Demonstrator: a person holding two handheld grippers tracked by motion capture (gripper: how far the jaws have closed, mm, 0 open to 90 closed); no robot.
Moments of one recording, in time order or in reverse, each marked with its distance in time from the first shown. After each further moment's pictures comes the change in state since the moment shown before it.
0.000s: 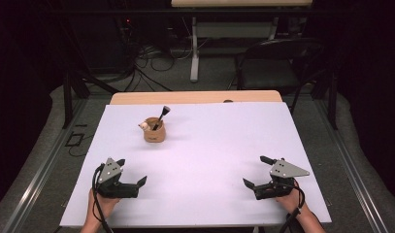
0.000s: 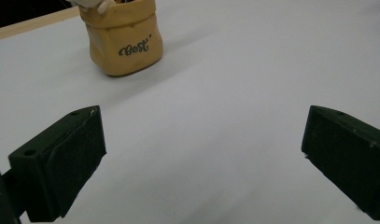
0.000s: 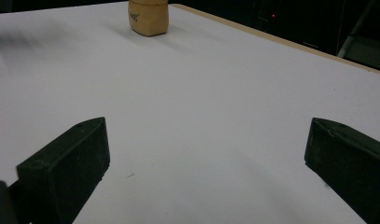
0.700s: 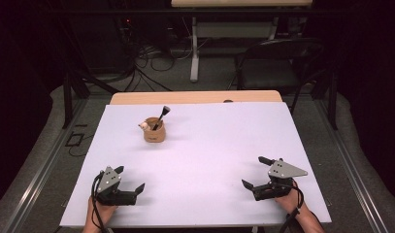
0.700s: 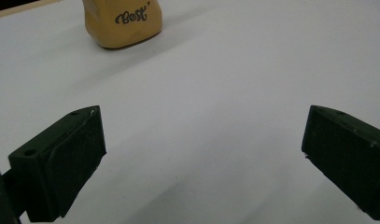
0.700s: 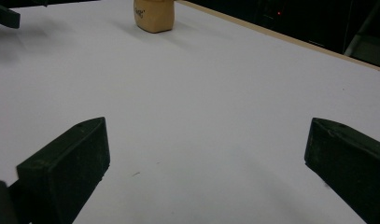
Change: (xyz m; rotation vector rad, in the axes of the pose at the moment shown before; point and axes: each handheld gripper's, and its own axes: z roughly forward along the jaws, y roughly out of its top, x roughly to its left) left arm 0.006 -0.031 0.006 -0.015 -0.004 0.012; right arm 0.003 0.000 0.003 0.012 0.017 -0.008
